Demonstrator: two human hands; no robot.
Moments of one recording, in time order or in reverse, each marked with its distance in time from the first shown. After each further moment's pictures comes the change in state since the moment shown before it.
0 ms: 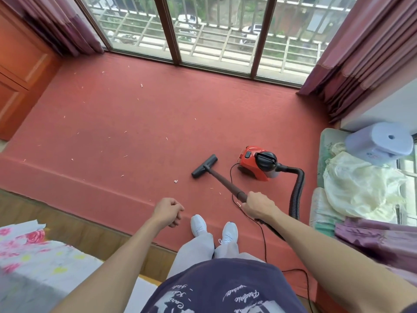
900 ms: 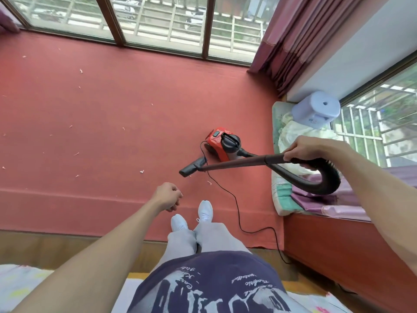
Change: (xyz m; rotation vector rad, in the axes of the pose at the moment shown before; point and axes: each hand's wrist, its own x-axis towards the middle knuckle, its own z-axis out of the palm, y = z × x) left_hand 0.006 -0.009 0.046 0.239 -0.236 0.147; right_hand -0.075 0.140 -0.117 0.240 -0.058 0.159
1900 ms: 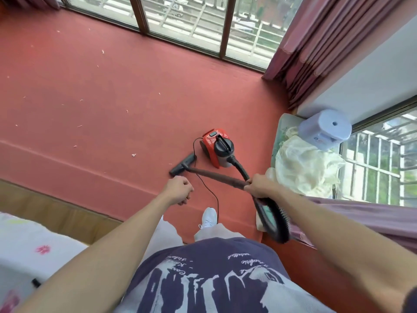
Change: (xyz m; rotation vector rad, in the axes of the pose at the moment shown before) left_hand -0.007 0.106 0.181 -0.147 0.107 -0.016; right_hand 0.064 0.106 0.059 -0.319 -0.017 -0.111
